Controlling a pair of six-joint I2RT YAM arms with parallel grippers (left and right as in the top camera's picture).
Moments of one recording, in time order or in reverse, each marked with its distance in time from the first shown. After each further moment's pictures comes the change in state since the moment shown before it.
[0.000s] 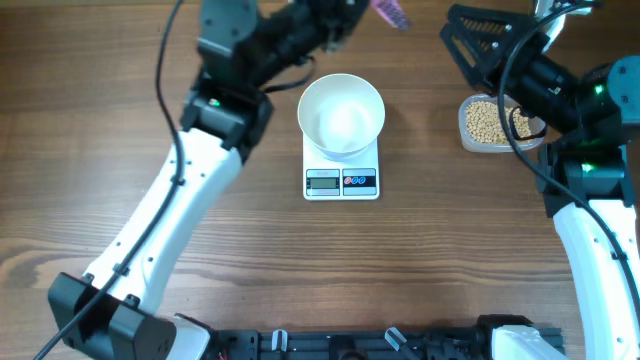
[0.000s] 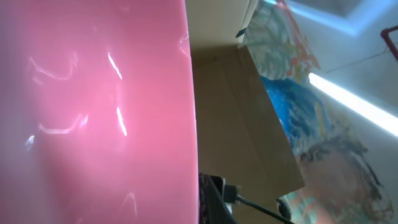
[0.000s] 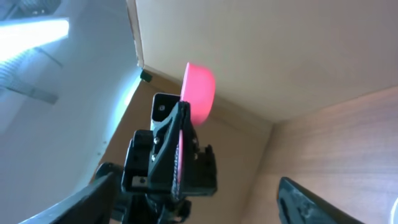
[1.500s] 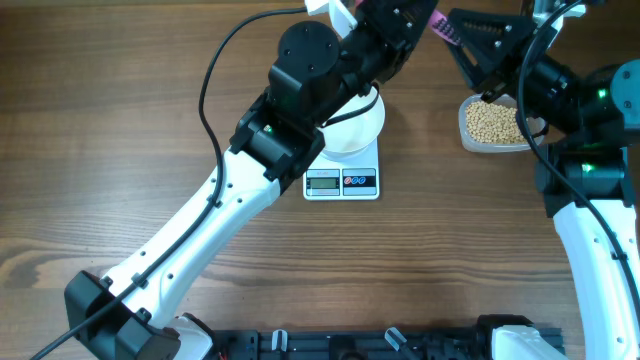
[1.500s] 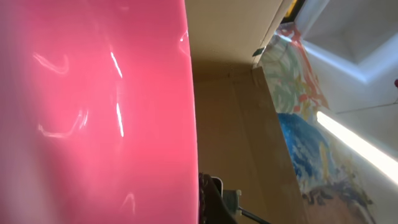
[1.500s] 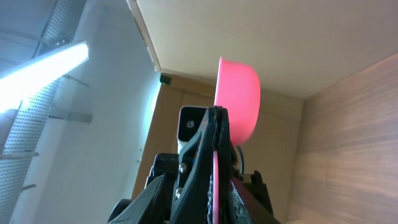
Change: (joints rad) left arm -0.219 0.000 0.000 -0.071 -0.343 -0.079; right arm 0.000 0.000 0.000 0.060 -0.030 0.270
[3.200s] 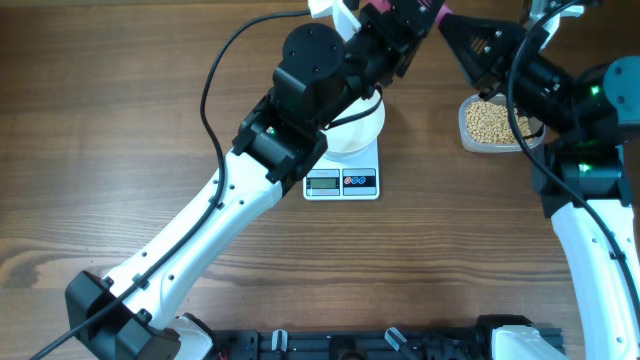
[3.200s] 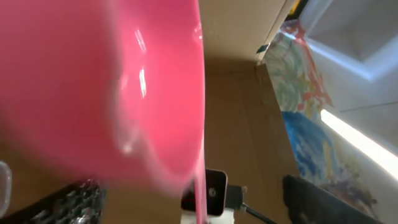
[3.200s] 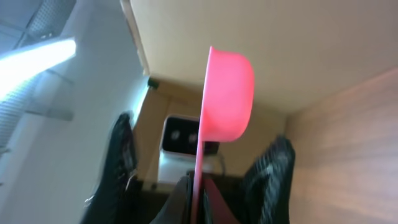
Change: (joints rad) left arm -0.013 0.000 0.000 -0.021 -0.002 0.017; right arm 0.014 0.001 0.000 -0.062 0.084 -0.183
